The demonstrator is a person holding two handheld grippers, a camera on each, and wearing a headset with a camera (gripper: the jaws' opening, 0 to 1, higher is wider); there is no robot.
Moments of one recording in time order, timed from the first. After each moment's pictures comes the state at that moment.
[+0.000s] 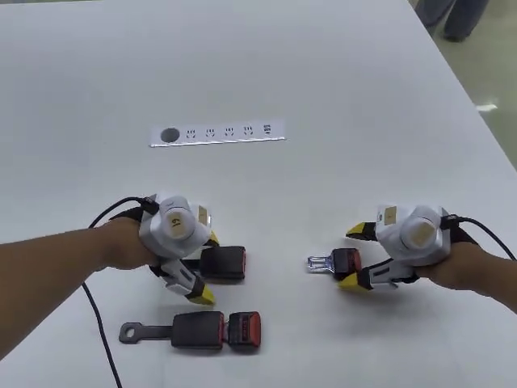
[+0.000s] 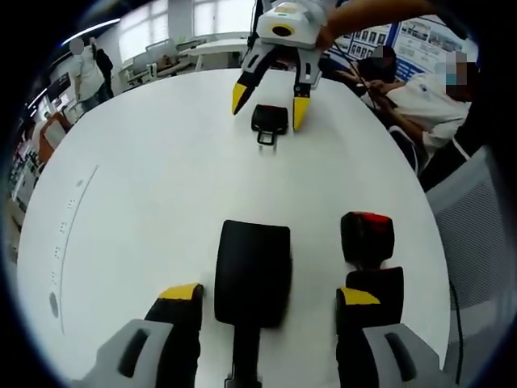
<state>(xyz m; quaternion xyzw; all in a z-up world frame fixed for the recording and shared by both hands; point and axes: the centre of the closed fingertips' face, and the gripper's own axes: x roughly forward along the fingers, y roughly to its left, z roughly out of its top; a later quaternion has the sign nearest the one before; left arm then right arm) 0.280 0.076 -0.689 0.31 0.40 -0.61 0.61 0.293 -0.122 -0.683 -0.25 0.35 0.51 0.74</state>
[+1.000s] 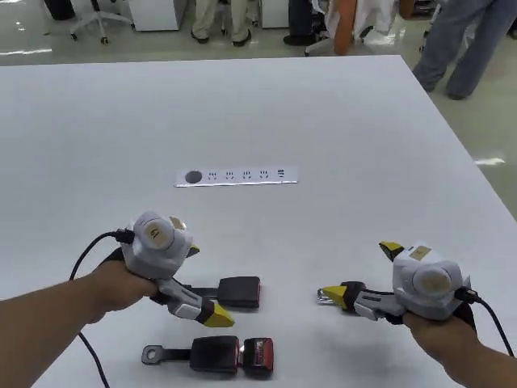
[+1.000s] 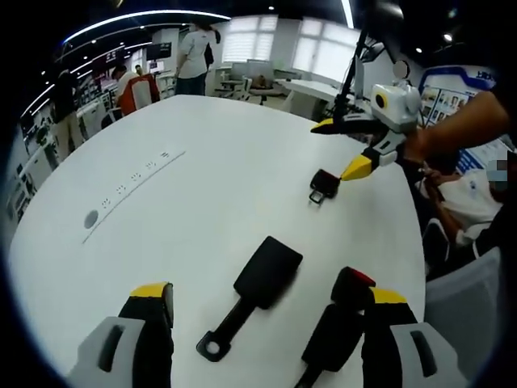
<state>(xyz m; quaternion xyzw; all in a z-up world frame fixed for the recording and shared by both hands) 0.284 0.106 -0.622 0.14 0.40 -0.47 0.77 0.305 -0.112 -0.614 -0.10 0.25 0.29 0.92</state>
